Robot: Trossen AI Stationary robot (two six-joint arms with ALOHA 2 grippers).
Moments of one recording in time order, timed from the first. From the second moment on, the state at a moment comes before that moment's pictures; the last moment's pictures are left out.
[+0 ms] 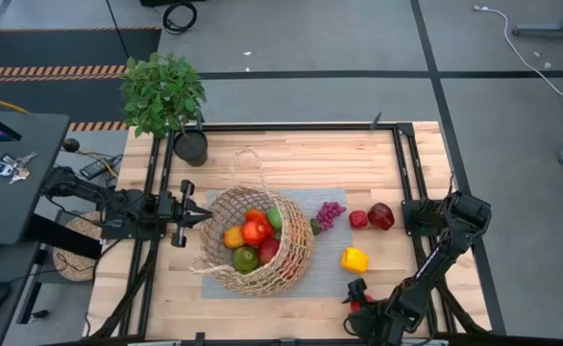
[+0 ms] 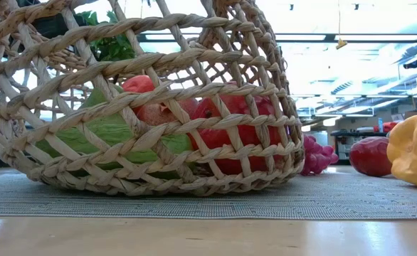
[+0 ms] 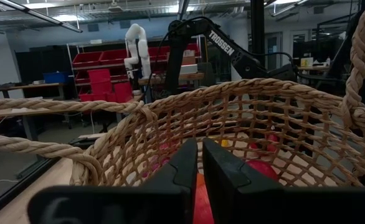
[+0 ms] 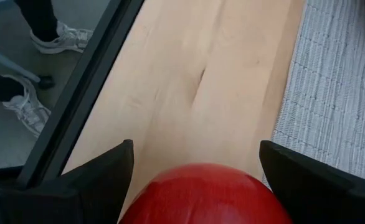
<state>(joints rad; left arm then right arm) -0.33 0.23 0.01 0.39 -0.27 0.12 1.00 1.91 1.10 -0.41 0.41 0.57</state>
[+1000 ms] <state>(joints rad) -0.33 0.23 0.01 0.39 -0.27 0.12 0.60 1.54 1.10 -0.46 0.58 0.15</state>
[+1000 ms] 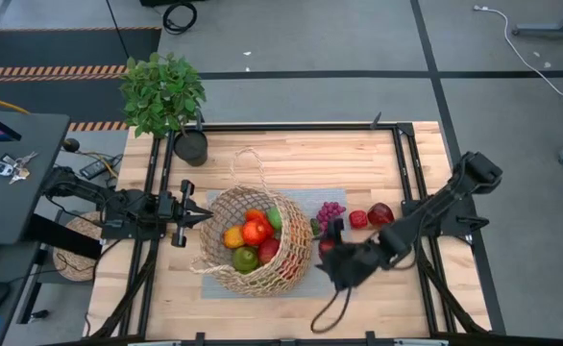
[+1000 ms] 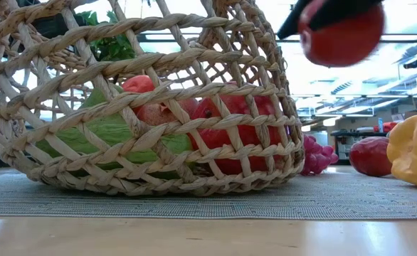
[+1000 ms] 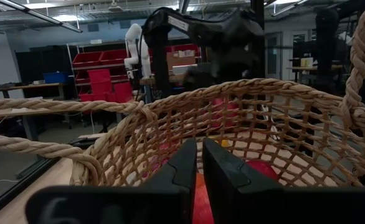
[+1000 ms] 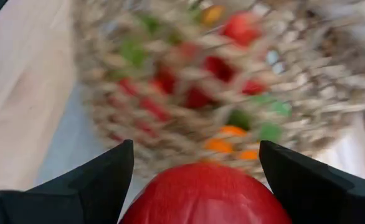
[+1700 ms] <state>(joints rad) -0.33 0.23 0.01 0.39 -0.27 0.12 0.18 1.20 1.10 -0.19 0.34 0.08</state>
